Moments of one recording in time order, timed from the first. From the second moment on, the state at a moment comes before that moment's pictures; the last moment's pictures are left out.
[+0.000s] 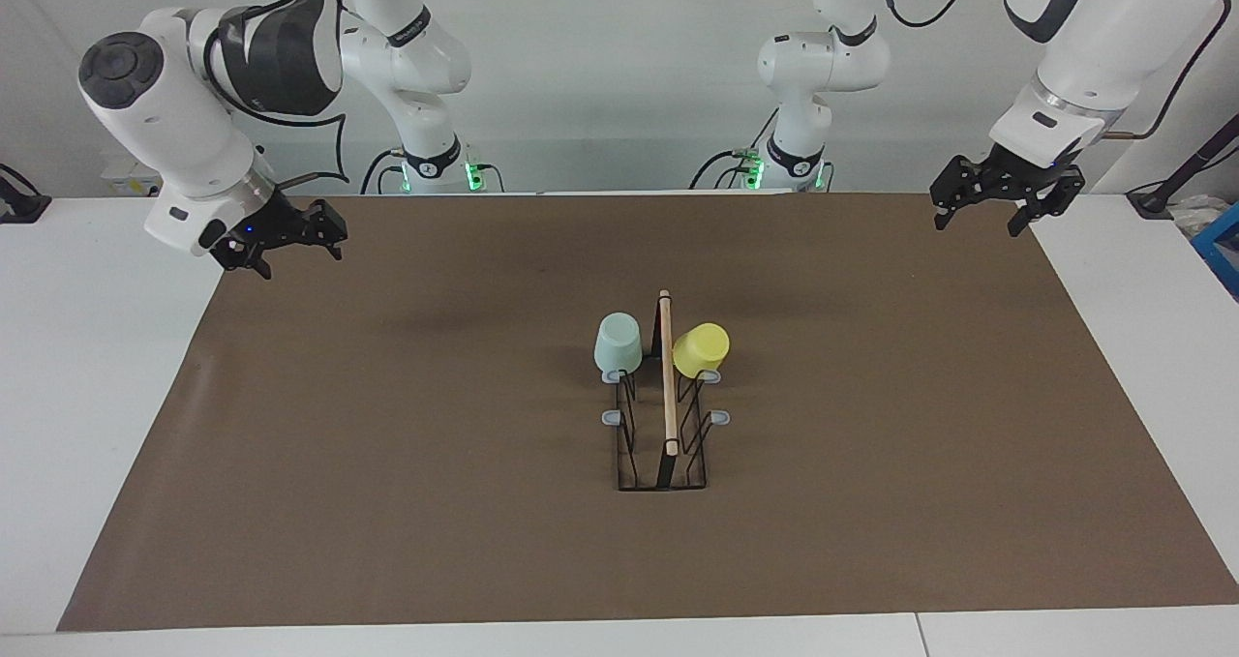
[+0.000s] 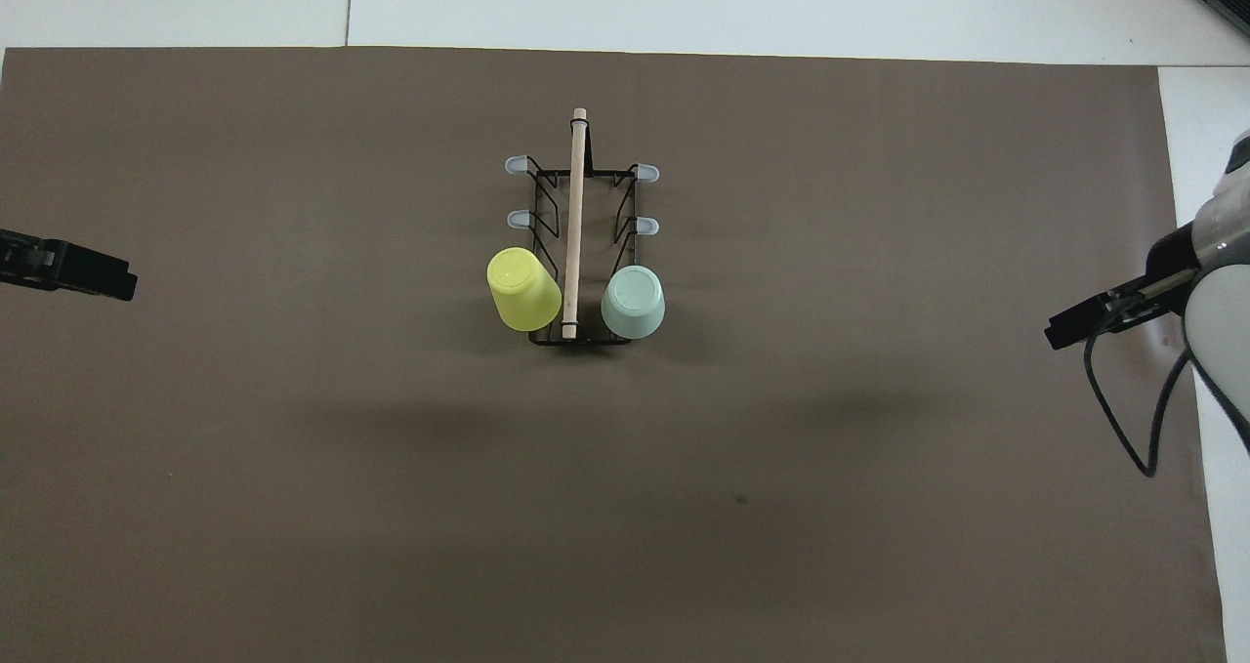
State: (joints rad) left arm -0.09 -0.01 0.07 -1.59 0.01 1.57 0.19; right arm -0.21 0.05 0.17 -1.71 -0.02 1.56 -0.34
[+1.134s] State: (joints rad) left arm -0.09 -0.01 0.07 -1.59 0.01 1.57 0.19; right arm -0.13 0.04 0.12 -1.65 -0.02 1.48 -0.26
